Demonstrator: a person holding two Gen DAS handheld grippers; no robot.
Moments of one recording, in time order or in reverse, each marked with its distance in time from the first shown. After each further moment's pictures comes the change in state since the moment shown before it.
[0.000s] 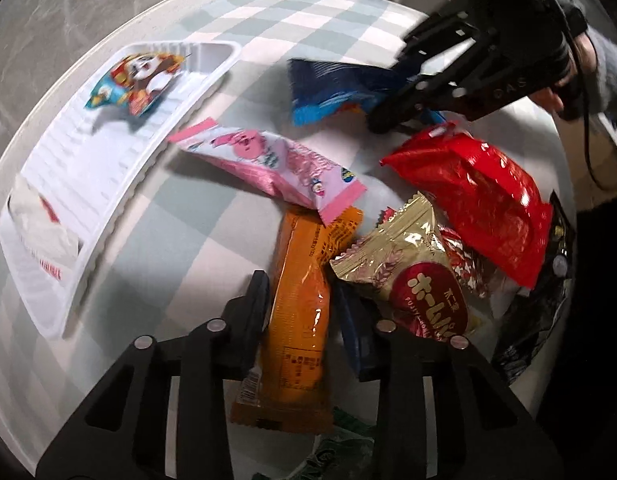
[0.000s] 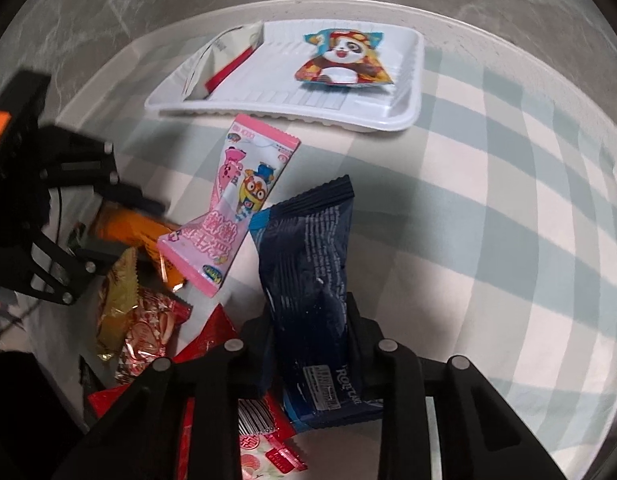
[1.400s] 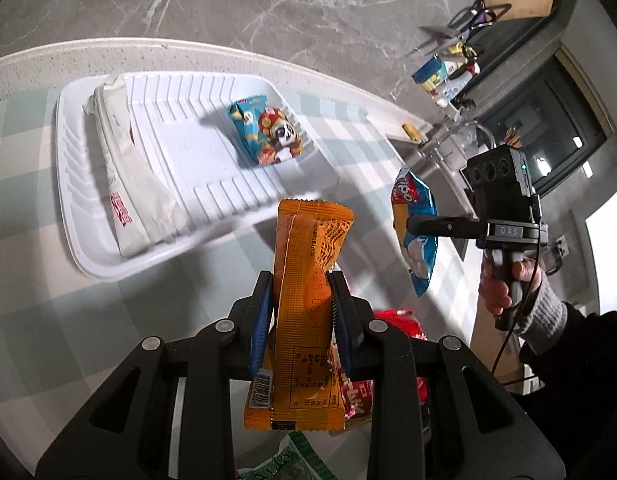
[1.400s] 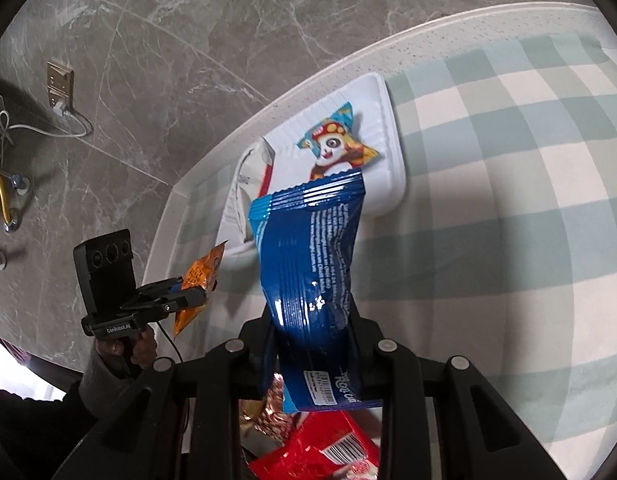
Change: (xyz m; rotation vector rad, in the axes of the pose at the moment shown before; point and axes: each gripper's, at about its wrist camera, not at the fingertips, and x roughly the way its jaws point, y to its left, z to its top) left arm -0.078 0.116 -0.038 -0.636 -0.352 -0.303; right arm -0.037 -0.046 0.029 0.403 -0.198 0.410
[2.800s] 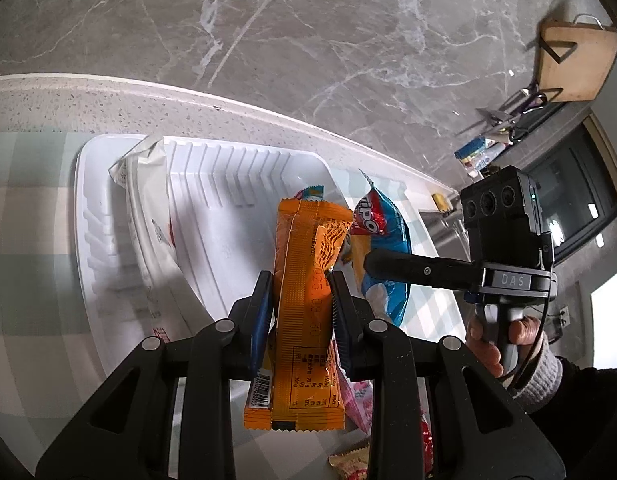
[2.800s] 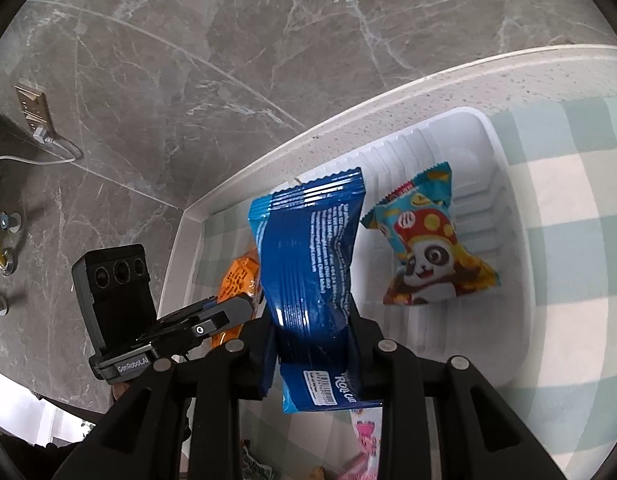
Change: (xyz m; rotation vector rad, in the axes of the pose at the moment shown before) left arm 0.008 0.052 0.079 -0.174 -0.140 0.047; right arm 0.089 0.036 0.101 0.001 0.044 0.064
